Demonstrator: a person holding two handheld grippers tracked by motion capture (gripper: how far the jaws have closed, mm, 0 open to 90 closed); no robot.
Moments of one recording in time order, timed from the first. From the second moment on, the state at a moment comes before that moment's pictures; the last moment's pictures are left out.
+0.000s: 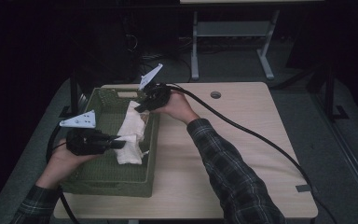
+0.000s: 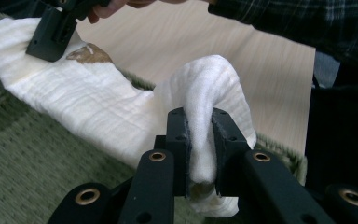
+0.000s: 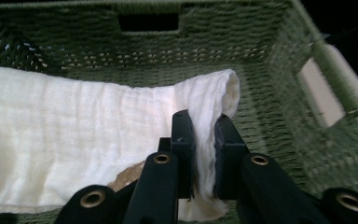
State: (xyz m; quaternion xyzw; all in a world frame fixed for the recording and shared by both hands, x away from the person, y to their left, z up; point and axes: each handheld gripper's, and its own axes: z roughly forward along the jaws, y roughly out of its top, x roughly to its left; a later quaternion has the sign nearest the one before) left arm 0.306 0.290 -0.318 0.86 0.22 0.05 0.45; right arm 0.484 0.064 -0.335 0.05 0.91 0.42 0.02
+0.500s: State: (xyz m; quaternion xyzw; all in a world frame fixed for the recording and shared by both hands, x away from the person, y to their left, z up) left arm 0.305 0.282 -0.341 0.87 0.21 0.03 0.45; right arm 0.475 0.075 -0.359 0.04 0.92 0.39 0.01
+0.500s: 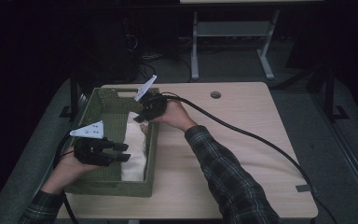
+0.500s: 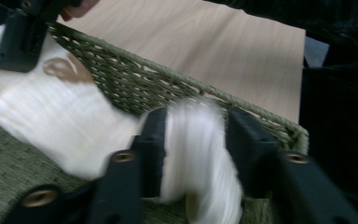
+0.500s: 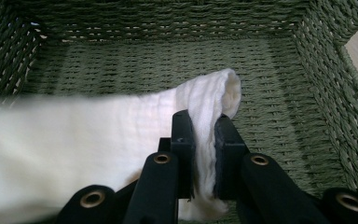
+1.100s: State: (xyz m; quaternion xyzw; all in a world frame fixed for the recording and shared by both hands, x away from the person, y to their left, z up) left arm 0.310 0.277 -0.341 0.86 0.21 0.03 0.46; right arm 0.498 0.071 -0.363 0.08 0.92 0.39 0.04
